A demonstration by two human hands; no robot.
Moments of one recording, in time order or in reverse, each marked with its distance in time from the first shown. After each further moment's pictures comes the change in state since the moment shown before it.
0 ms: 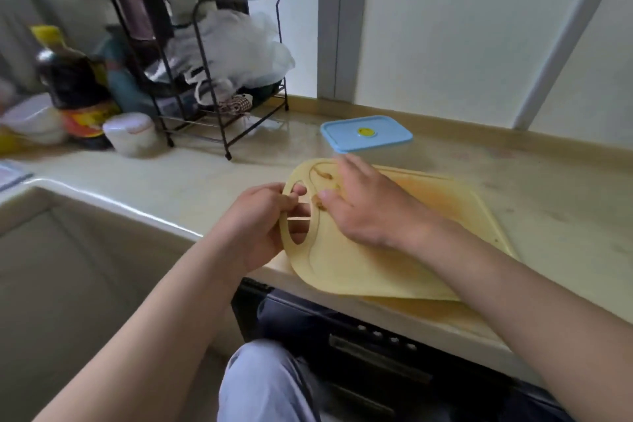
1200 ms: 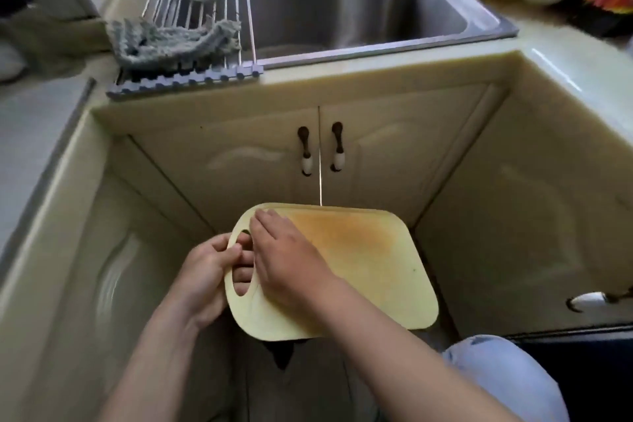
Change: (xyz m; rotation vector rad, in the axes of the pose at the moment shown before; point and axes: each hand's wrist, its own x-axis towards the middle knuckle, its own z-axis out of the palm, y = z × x) left_hand -0.341 -0.201 -0.378 -0.597 1.145 0.032; right_hand -0.061 -0.423 0.425 0.201 -0.660 -1.117
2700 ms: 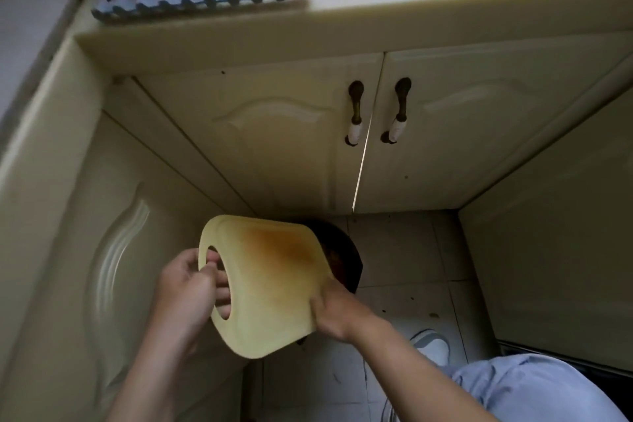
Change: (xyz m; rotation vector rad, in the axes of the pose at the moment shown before) left_hand 0.002 -0.038 -0.052 0.367 0.602 0.011; right_hand -0.028 0.077 0.108 0.305 -0.670 0.627
